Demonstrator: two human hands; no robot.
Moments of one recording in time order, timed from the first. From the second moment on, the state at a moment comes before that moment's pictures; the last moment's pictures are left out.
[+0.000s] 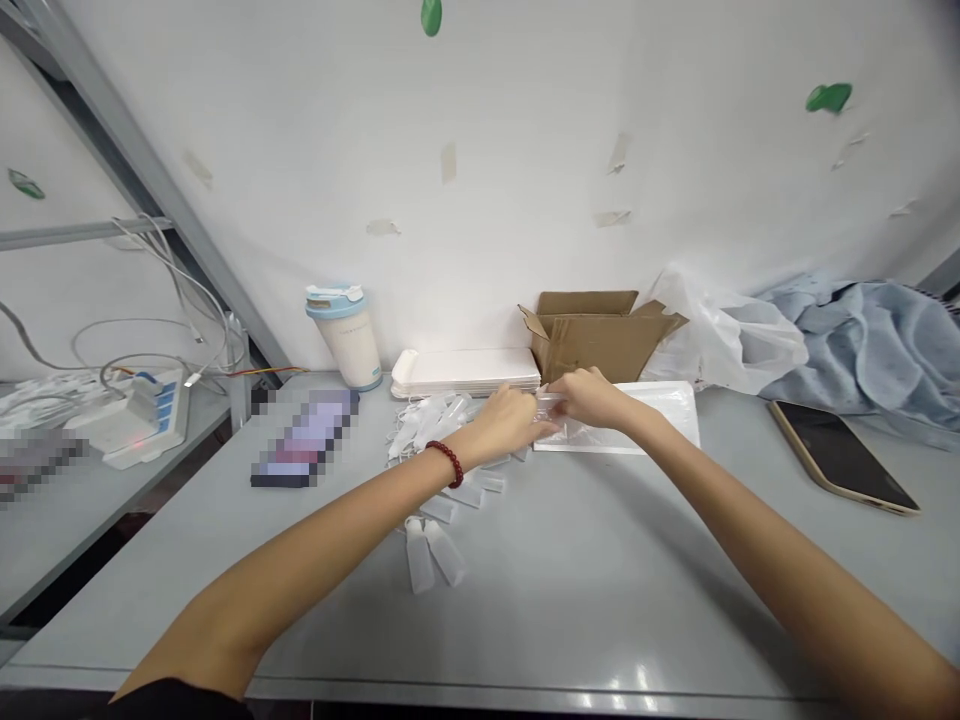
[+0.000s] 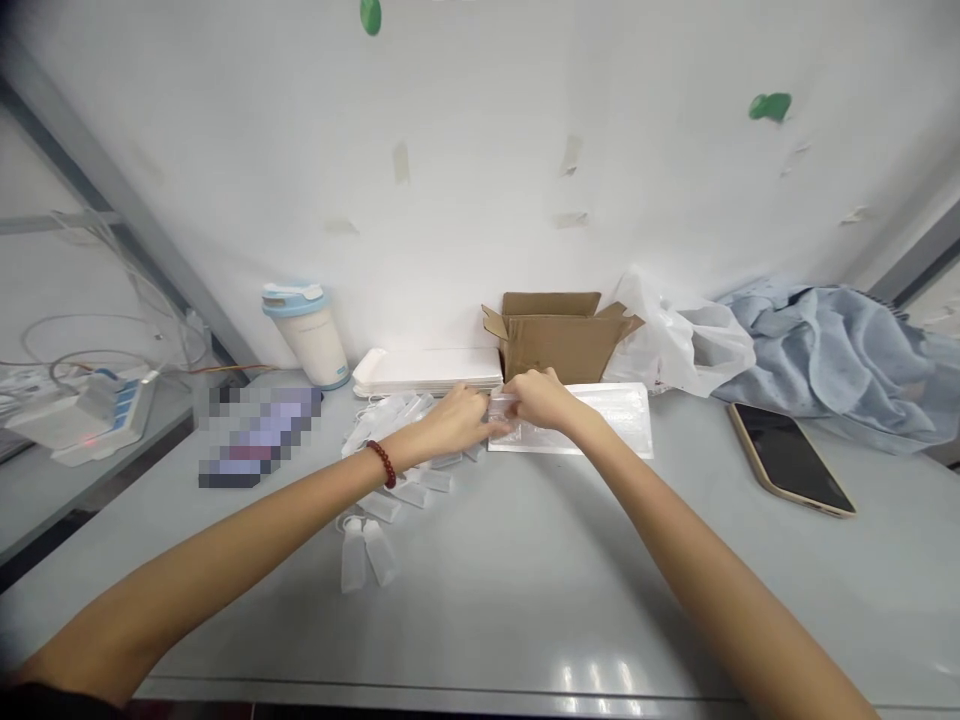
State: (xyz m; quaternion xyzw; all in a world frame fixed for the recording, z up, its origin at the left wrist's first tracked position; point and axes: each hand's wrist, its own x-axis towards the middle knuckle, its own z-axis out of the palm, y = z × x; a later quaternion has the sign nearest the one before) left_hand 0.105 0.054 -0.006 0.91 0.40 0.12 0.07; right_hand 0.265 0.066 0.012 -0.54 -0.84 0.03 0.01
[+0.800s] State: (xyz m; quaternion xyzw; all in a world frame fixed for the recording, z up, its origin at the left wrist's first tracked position) left_hand 0.084 0.023 -0.025 0.94 0.32 0.13 0.01; right_hand 0.275 0.027 -0.044 -0.49 -0.87 0.01 0.07
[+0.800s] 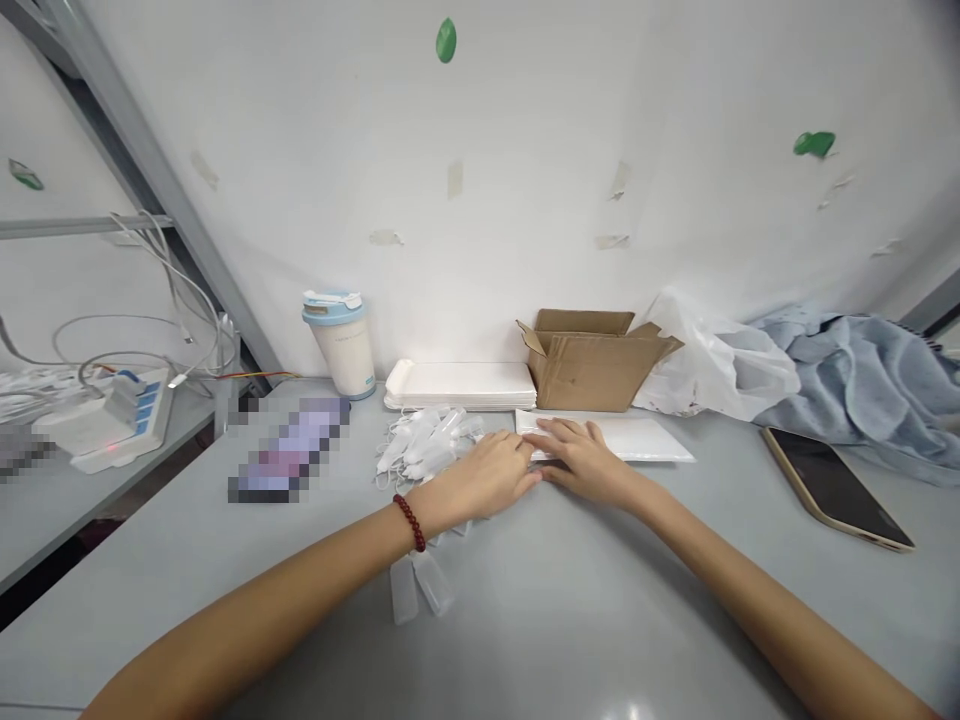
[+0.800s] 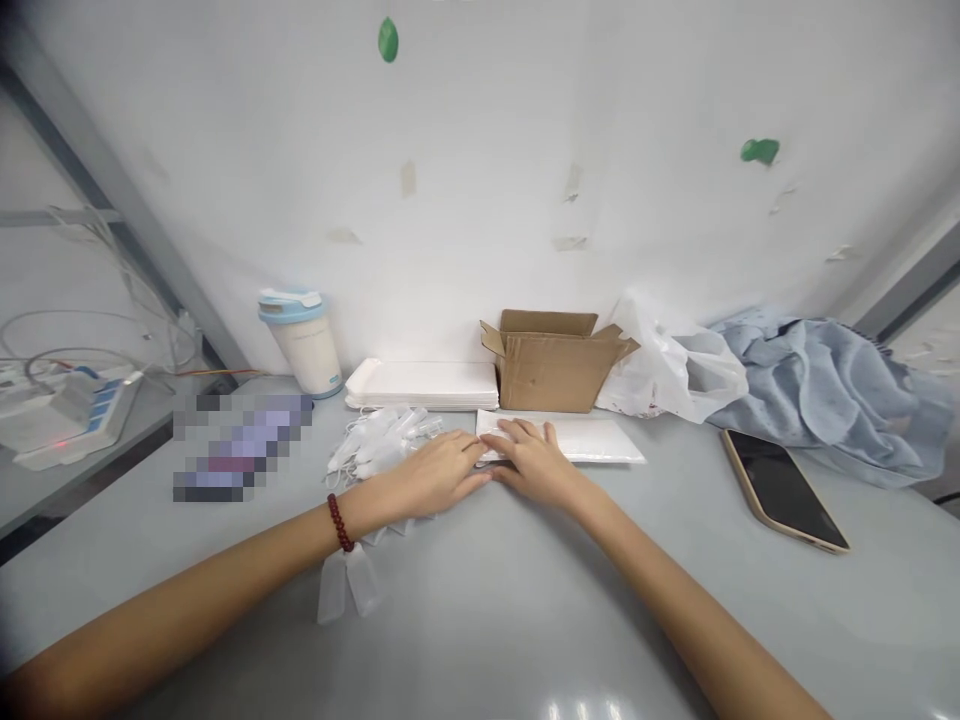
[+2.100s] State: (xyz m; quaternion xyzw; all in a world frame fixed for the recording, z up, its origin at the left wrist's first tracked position) left_hand 0.079 0.105 0.011 0.86 0.48 0.03 -0.19; right_hand 0.251 0.028 -0.043 -0.43 -0.89 0.06 0.13
